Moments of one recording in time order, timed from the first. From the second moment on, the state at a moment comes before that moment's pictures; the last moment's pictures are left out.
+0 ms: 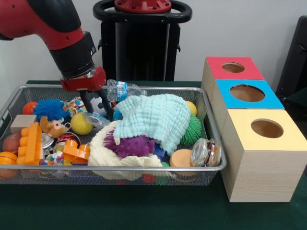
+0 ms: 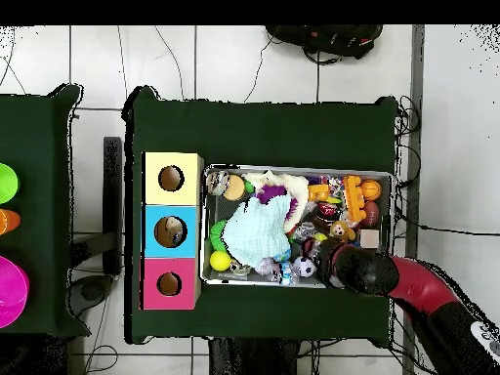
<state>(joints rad) -1.11 -0.48 0.58 1.87 -0.52 0.51 1.87</state>
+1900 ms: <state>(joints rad) -1.15 -0.49 0.62 1.89 -0.52 0.52 1.87</state>
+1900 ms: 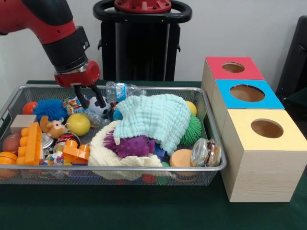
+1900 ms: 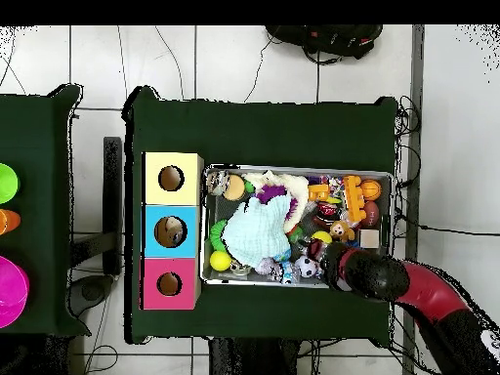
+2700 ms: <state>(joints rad) -1.13 -0.46 0.62 1.88 -0.52 0.52 1.87</state>
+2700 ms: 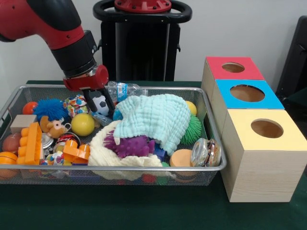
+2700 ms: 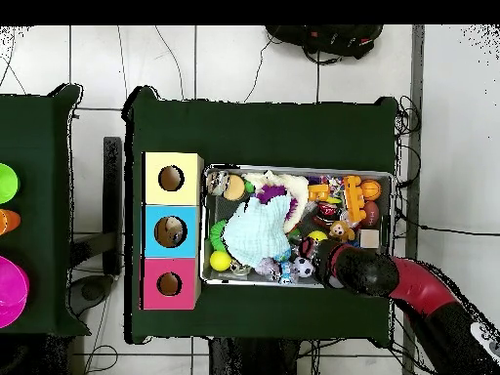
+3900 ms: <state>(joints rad) -1.08 -0.69 0.63 1.88 -0.44 0.72 1.87</state>
